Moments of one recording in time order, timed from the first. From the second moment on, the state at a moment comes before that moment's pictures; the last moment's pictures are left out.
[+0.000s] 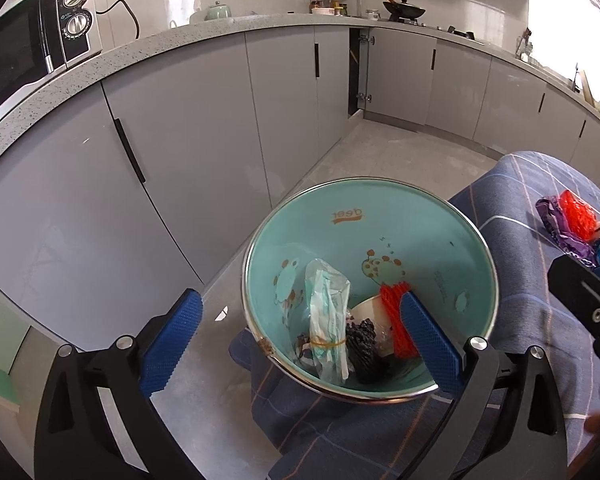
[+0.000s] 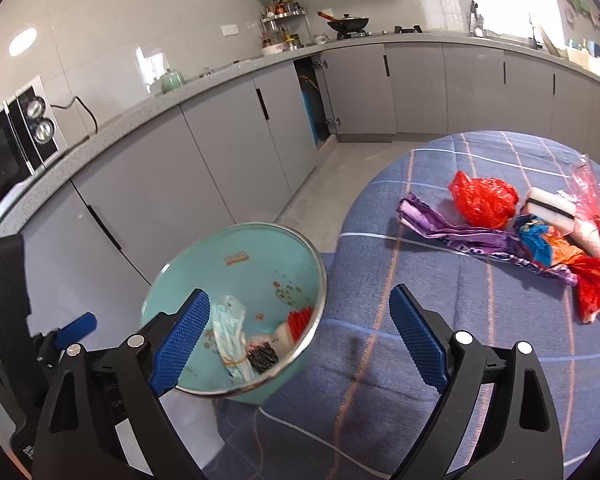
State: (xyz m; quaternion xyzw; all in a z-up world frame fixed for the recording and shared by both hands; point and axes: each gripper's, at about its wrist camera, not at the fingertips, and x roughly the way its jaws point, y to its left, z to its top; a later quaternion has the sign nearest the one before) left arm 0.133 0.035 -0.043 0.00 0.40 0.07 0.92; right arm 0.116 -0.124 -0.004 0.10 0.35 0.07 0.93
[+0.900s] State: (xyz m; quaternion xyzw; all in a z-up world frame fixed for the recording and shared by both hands) left arm 0.131 -0.074 -0.030 0.03 0.37 -0.07 0.93; right arm 0.064 -0.273 0.003 0.12 0.29 -0.10 0.94
